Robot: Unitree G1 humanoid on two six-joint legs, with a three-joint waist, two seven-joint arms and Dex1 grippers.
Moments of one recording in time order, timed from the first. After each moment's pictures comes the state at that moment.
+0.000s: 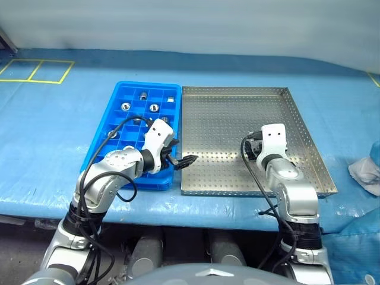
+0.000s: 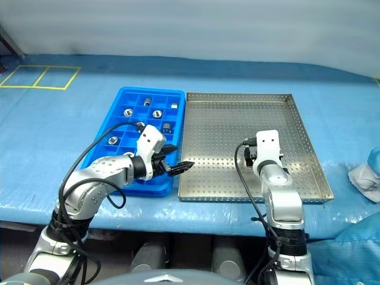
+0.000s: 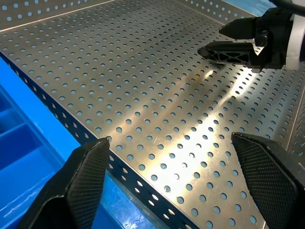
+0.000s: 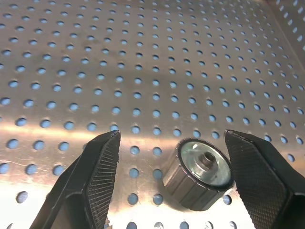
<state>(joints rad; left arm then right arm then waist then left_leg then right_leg) -0.36 0.42 -0.19 -0.41 -0.48 0.98 -0.49 -0.21 -0.19 -0.12 -0.27 -0.01 0.87 0.02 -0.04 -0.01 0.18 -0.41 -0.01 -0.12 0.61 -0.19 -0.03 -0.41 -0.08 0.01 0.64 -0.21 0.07</state>
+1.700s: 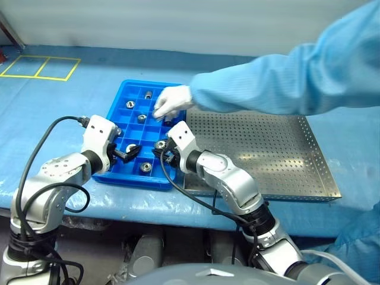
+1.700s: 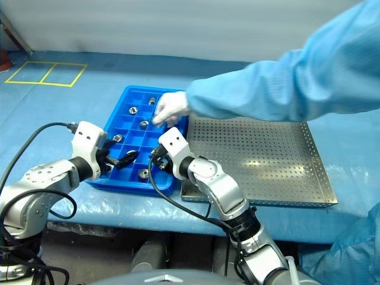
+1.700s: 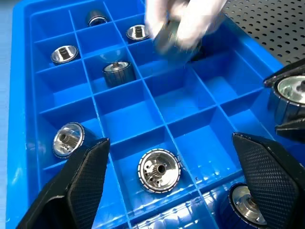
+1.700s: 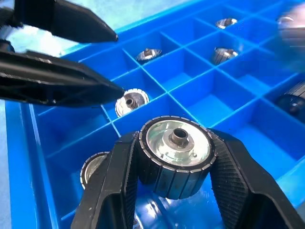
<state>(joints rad) -0.17 0.63 0.17 -0.57 -0.49 1.09 -0.35 -0.43 -0.03 0.41 -0.16 0.16 0.77 0.37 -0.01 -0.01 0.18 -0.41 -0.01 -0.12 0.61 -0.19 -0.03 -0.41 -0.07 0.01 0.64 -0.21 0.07</state>
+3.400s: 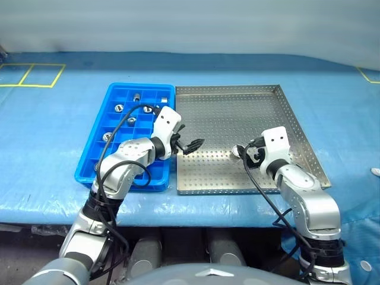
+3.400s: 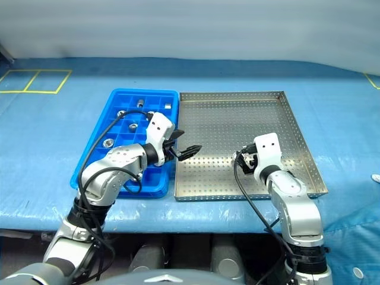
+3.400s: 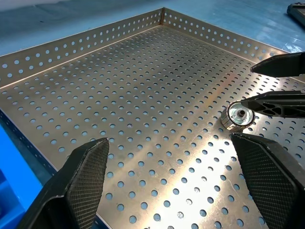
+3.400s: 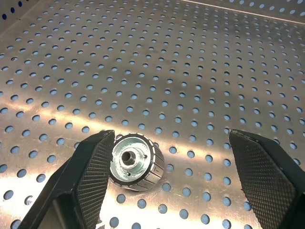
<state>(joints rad) -0.46 0.29 -0.21 -0.23 -0.35 0.82 -0.45 -0.11 -0.32 -0.09 -0.45 0.14 0.88 0.24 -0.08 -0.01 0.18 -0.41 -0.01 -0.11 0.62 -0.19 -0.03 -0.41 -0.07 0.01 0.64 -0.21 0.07</state>
